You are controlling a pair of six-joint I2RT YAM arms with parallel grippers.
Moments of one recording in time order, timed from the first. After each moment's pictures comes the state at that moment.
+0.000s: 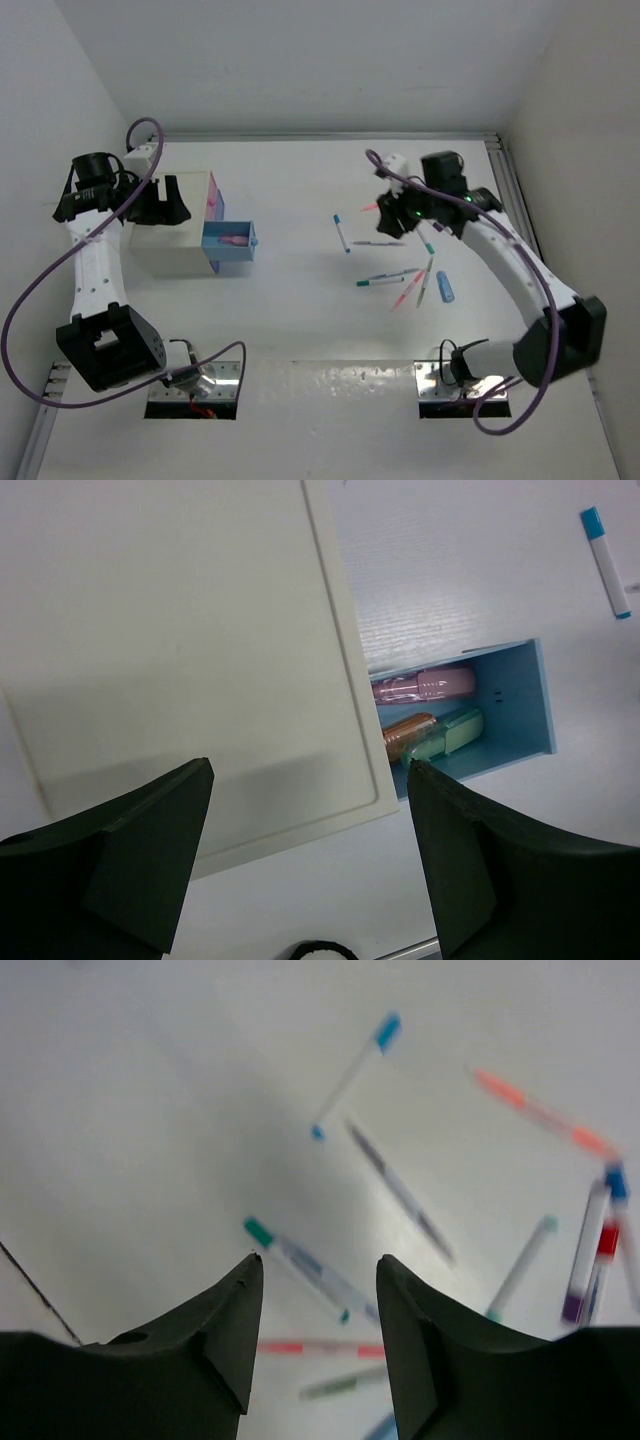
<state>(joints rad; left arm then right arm) 0.40 1.30 1.30 -0.88 0.54 0.31 0.36 1.39 1.22 -0.62 -0.45 -0.37</state>
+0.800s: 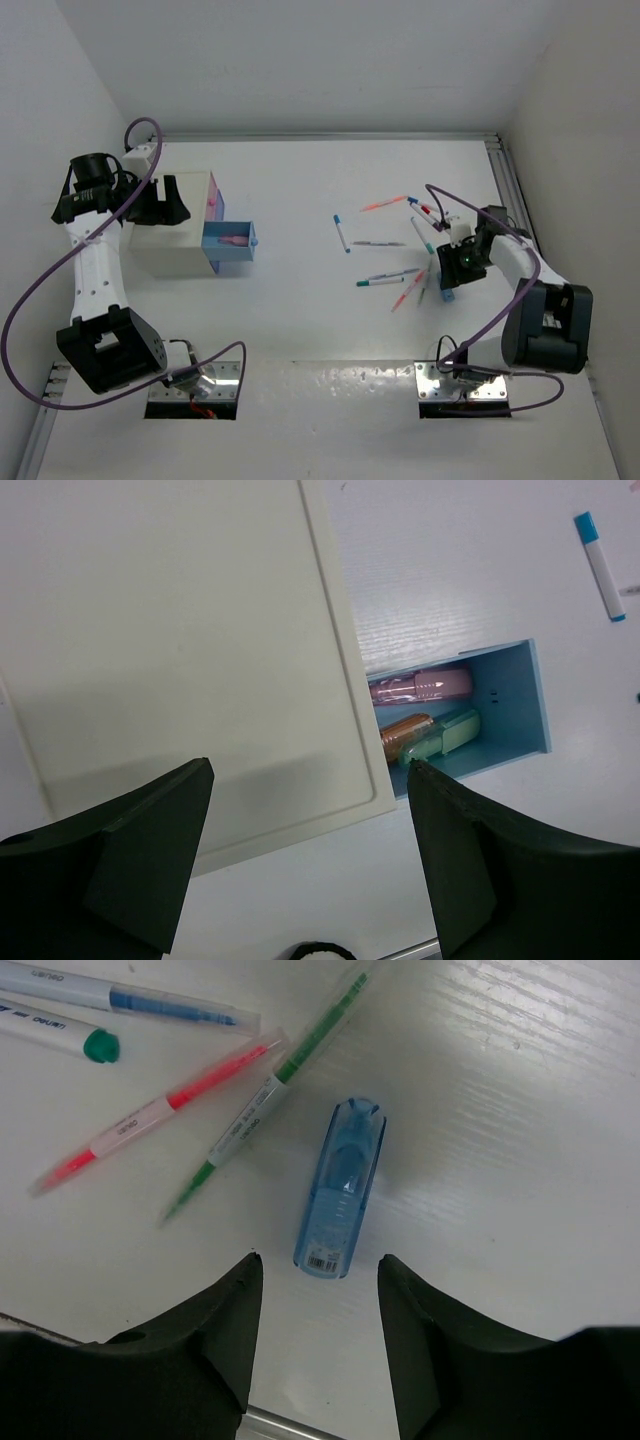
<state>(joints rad) 0.41 1.29 1.30 -0.88 0.55 0.31 -0.19 1.38 0.74 -0.70 -0.29 -0.48</state>
